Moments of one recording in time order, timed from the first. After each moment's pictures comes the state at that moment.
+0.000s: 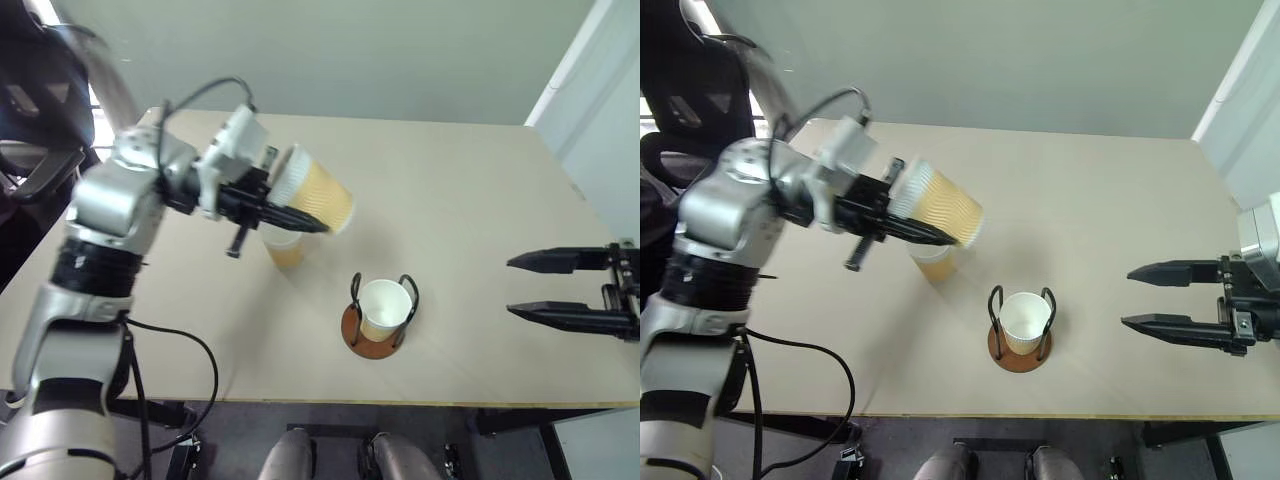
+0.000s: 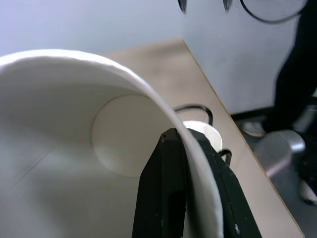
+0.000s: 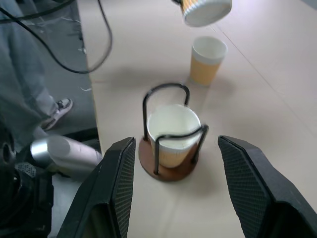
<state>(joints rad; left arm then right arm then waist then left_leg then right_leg) -1.06 0.75 -0.32 0.25 -0.59 0.32 -1.57 0.01 -1.21 -0.78 -0.65 0.94 0.94 1.21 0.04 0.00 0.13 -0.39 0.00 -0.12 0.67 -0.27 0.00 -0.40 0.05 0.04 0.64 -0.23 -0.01</state>
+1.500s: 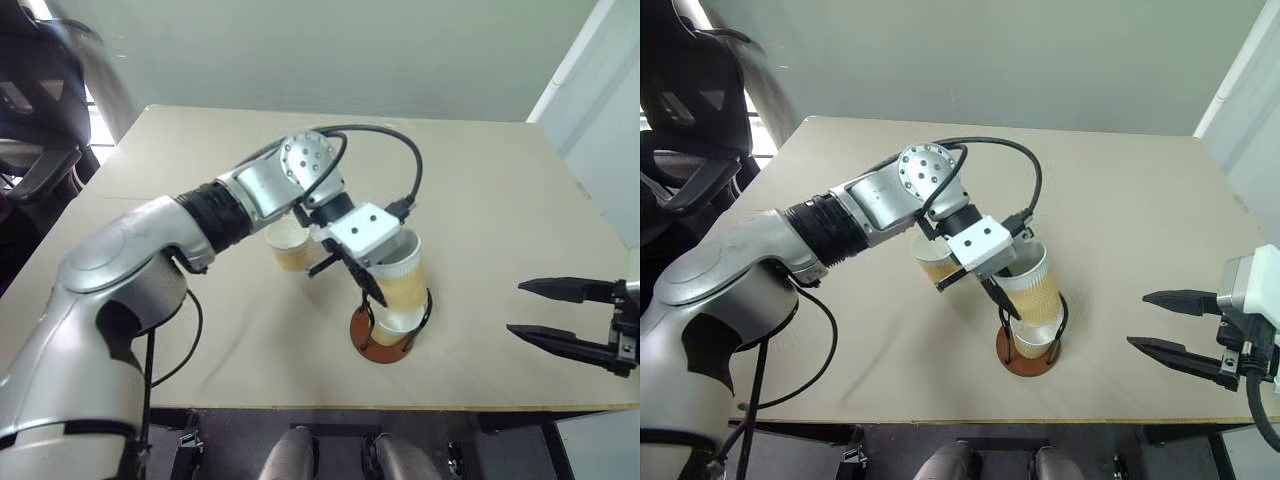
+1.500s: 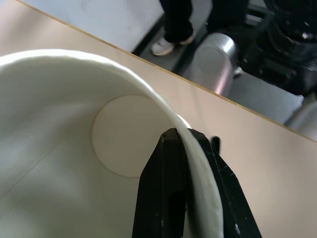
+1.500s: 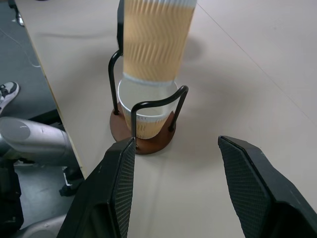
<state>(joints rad) -1.55 0.61 -1.29 0.50 -0.76 -0.39 -1.57 0.22 -1.11 -0.96 -0.85 0.93 0.98 1.04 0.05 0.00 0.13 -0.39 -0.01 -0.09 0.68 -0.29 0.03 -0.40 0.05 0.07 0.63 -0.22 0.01</state>
